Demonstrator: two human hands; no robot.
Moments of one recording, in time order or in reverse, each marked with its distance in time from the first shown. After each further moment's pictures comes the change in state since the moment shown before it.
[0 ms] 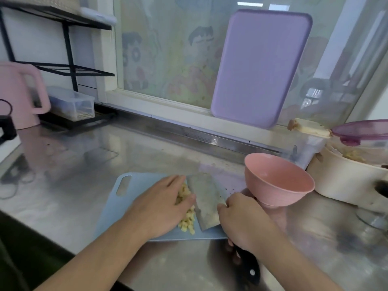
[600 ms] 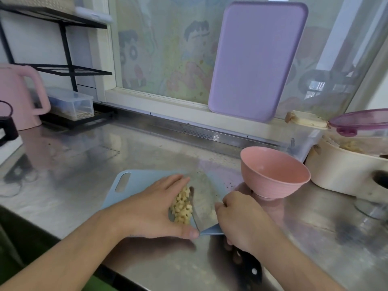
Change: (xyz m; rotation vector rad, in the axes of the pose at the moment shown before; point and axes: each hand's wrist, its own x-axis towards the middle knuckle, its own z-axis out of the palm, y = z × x) left_hand -0.009 -0.012 -0.011 0.045 -0.335 0.137; right_hand -0.012 0.007 -0.002 -0.052 -0.039 -0.016
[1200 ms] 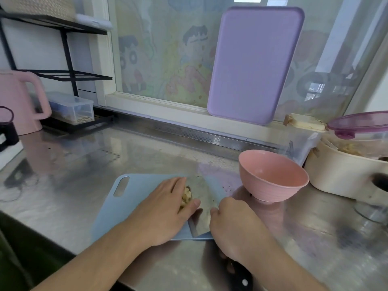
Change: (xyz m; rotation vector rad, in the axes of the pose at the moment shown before) left_hand 0.016 0.022 0.023 0.056 0.312 -0.076; right_hand -0.004 0.002 0.010 -0.228 0.025 -0.182
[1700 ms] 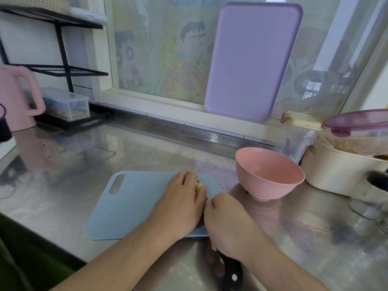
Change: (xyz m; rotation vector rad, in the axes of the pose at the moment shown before) left_hand 0.020 0.034 0.025 -0.201 0.169 -0.033; right_hand 0.002 -0.007 0.001 0.473 0.040 0.130
